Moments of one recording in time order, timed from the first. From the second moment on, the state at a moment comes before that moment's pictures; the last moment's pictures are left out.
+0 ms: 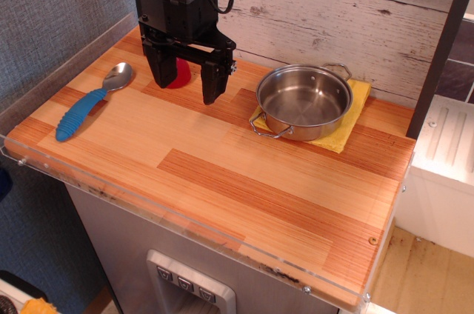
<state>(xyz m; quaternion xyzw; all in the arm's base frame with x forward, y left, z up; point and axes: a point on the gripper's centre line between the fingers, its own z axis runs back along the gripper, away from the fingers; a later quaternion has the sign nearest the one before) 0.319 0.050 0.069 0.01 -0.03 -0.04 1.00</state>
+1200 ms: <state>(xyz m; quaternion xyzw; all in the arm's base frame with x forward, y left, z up) 0.263 0.169 0.036 0.04 -0.07 0.02 1.00</state>
